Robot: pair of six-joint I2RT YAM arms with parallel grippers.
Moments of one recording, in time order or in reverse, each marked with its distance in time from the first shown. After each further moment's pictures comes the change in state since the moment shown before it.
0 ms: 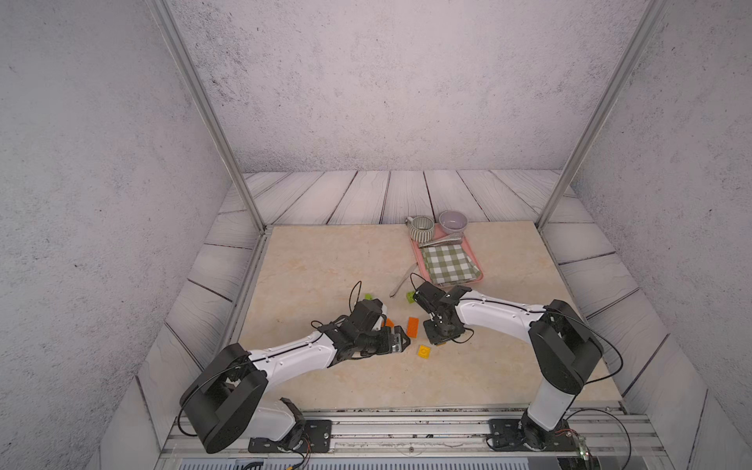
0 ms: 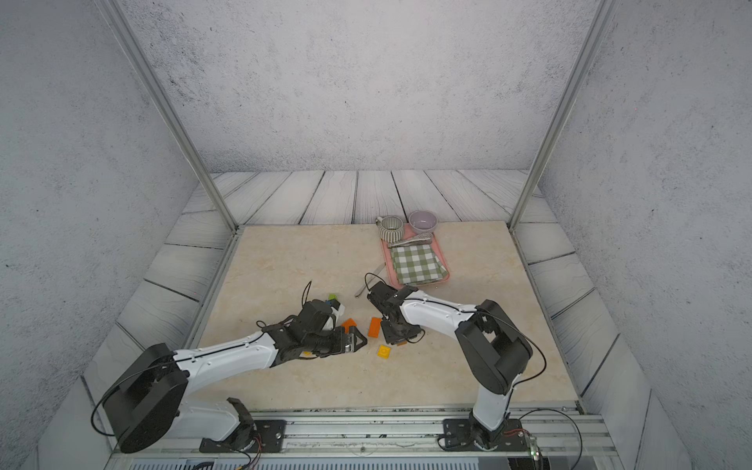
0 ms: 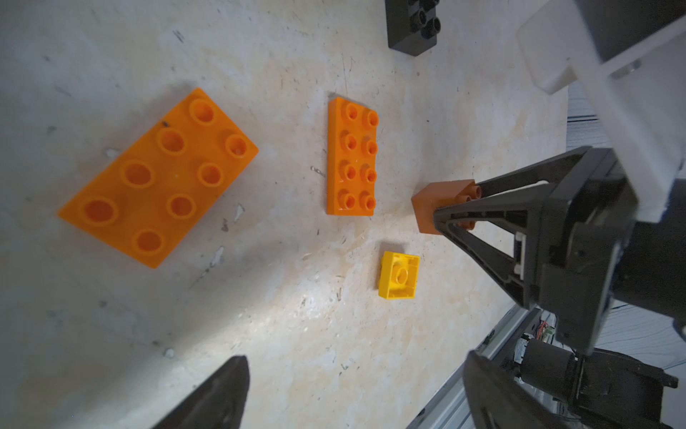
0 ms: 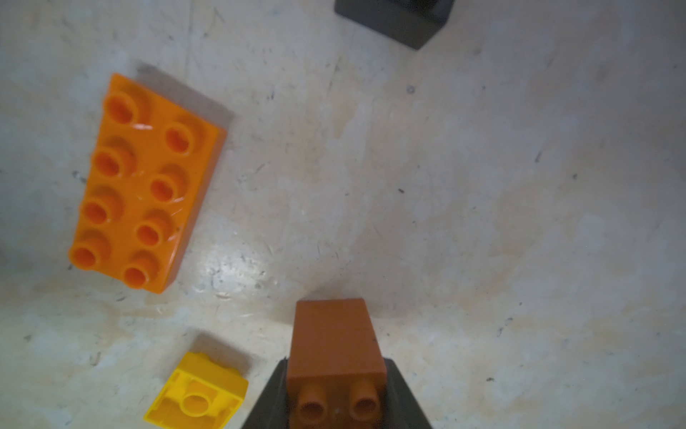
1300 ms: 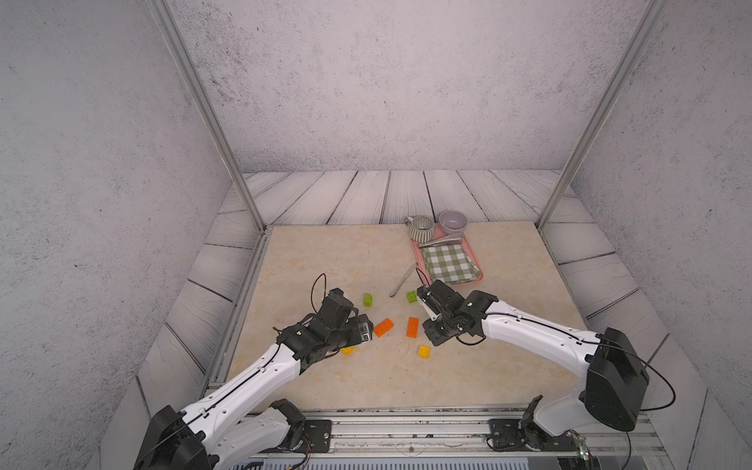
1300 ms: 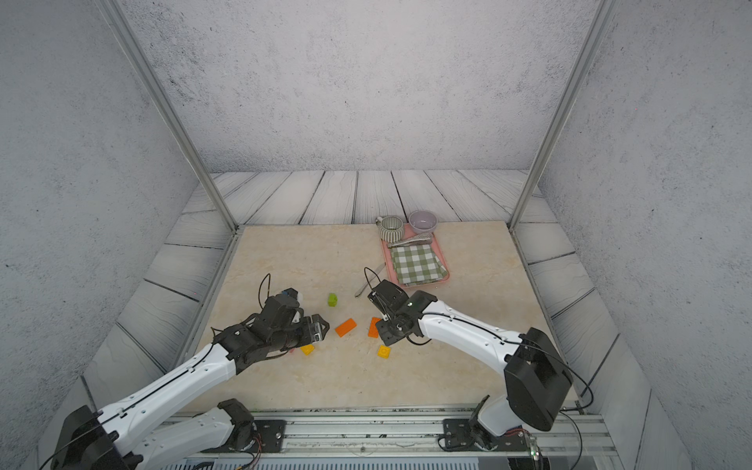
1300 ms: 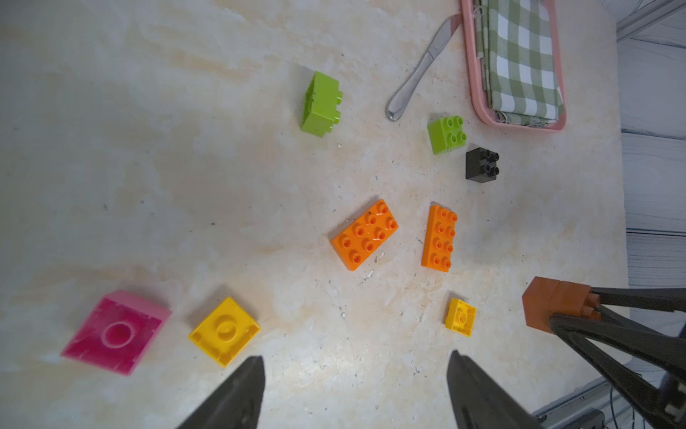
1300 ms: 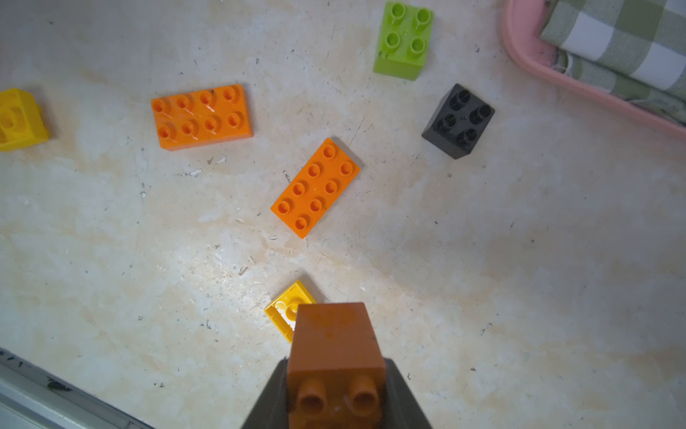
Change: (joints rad) left arm 0.146 -0.356 0.048 -0.433 -0.288 0.042; right arm 0.068 -0.290 -0.007 0.015 -0.020 -0.177
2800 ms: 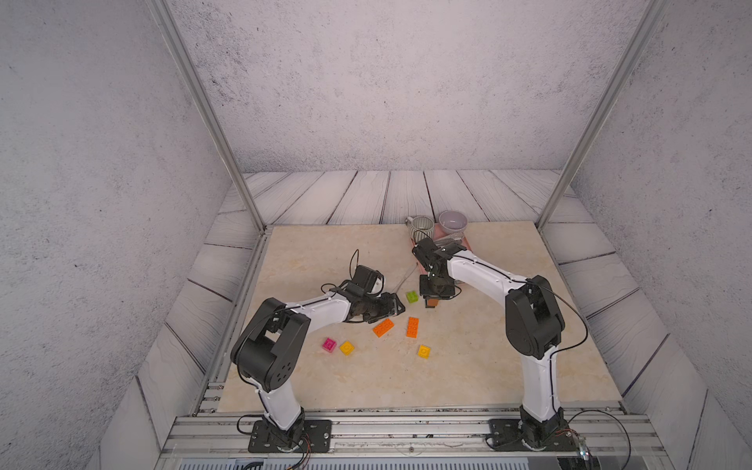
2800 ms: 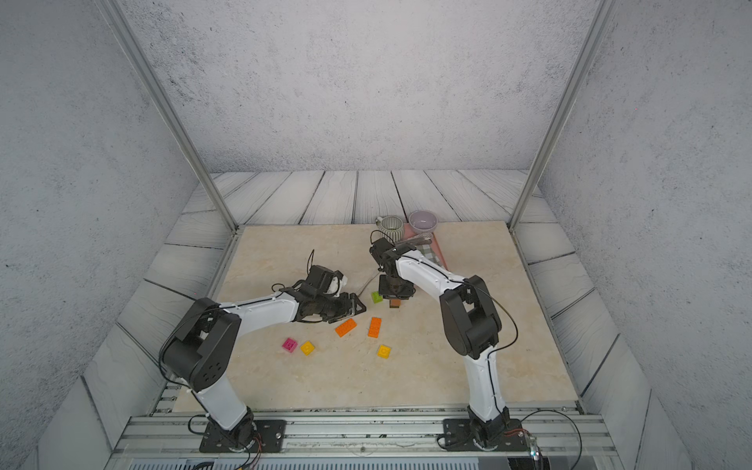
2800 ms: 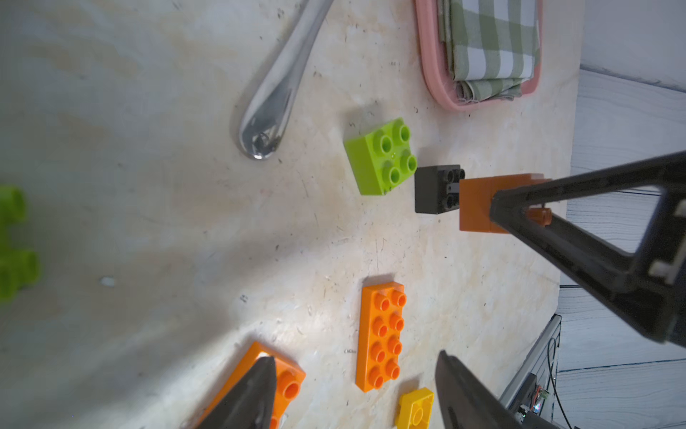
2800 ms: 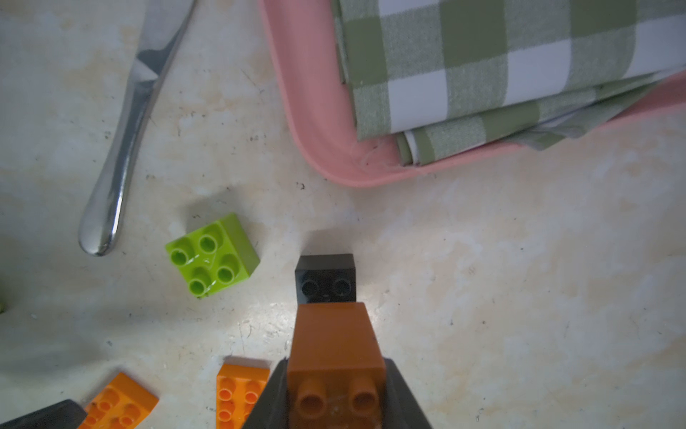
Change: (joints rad) left arm 0.078 0.744 0.289 0.407 0.438 0.111; right arm -0.256 0.562 0.580 -0.220 0.006 0.351
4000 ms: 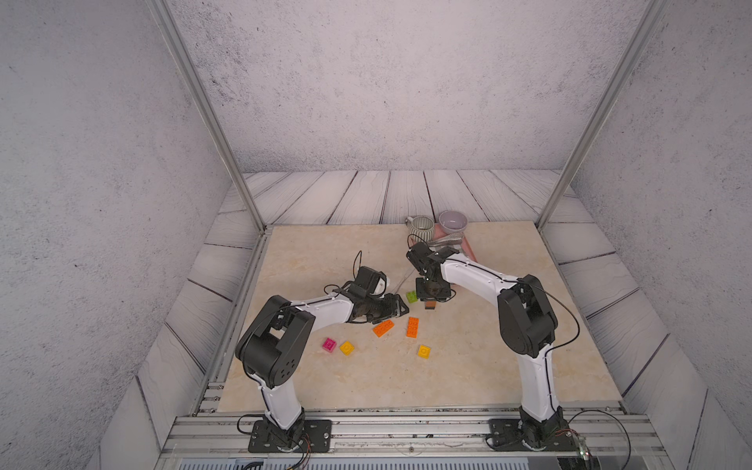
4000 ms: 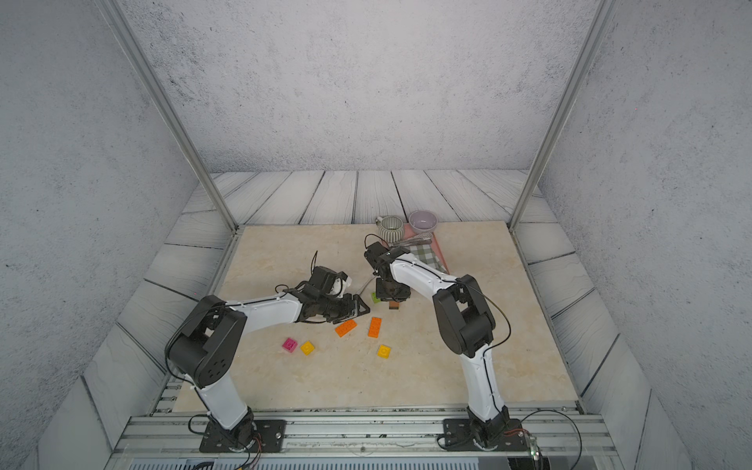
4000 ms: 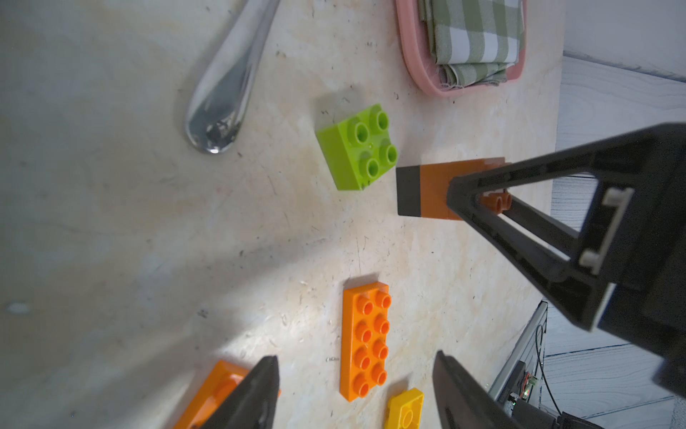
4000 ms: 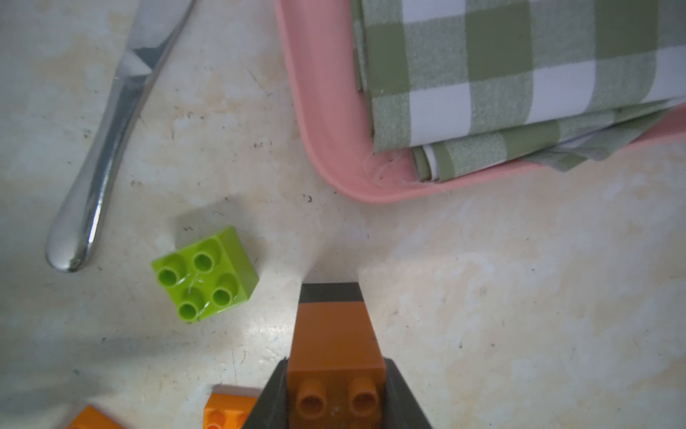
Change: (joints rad) left arm -0.013 0.022 0.000 0.045 0.037 -0.008; right arm 0.042 0.042 -0.004 0.033 0.055 -0.031
